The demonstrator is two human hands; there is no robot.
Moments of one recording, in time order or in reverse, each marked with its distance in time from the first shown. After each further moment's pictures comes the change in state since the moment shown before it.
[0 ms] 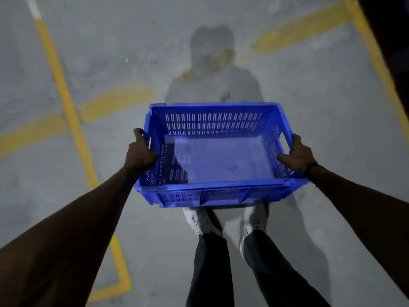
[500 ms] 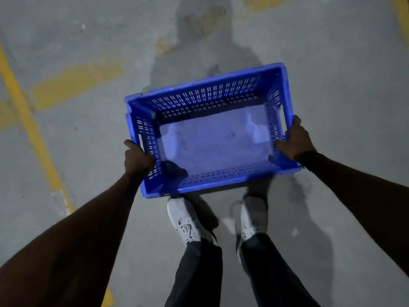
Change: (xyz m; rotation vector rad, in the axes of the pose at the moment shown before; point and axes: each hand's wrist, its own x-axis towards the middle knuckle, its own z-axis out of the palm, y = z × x) left_hand 0.070 -0.042 0.152 -0.084 0.038 -0.240; right_hand 0.094 0.053 0.062 0.011 0.103 -0.102
